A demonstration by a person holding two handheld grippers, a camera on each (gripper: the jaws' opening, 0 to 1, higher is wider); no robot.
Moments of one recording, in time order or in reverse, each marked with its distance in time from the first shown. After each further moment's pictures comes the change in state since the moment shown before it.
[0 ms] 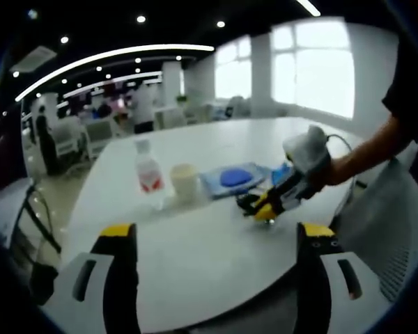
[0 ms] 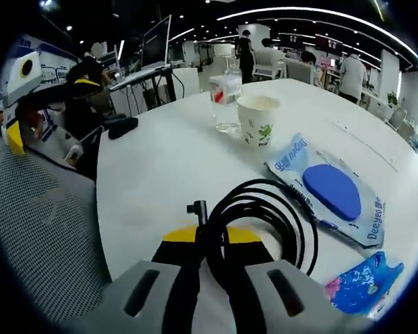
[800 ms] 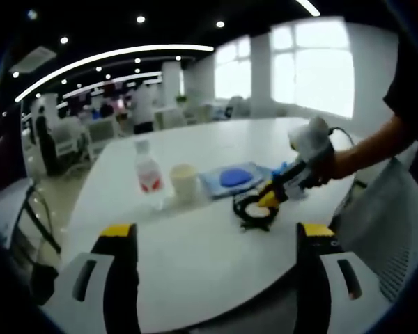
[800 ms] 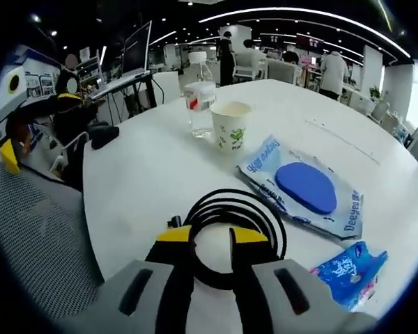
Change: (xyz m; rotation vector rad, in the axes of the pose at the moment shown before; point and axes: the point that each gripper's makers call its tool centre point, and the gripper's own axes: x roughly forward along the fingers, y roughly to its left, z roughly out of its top) left arm 0.001 0.000 0.000 0.002 -0.001 -0.002; right arm -0.035 -0.036 0.013 0.078 -0.036 -0.155
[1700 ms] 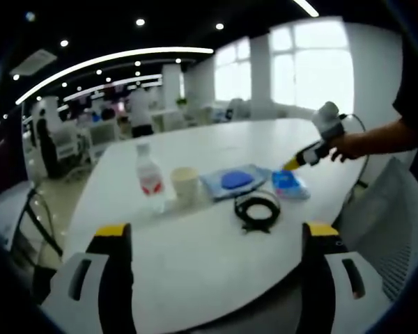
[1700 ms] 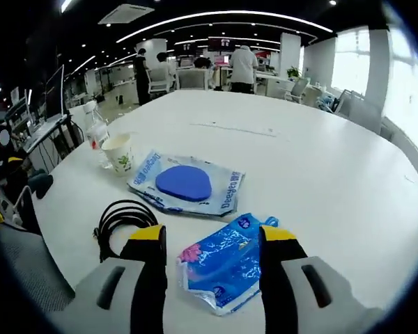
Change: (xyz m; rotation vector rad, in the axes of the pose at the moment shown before) left arm 0.000 0.002 0.001 0.011 -0.015 0.007; right arm -0.088 -0.134 -0.030 0.294 -0.025 -0.421
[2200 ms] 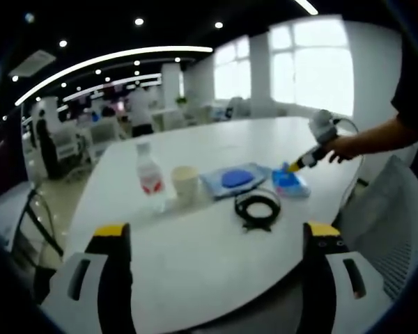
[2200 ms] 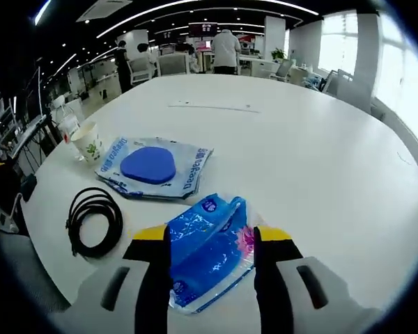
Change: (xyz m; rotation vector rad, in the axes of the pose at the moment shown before) left arm 0.000 0.000 -0.001 0.006 0.008 0.000; right arm 0.024 -0.030 -0.031 0.056 0.100 -0.033
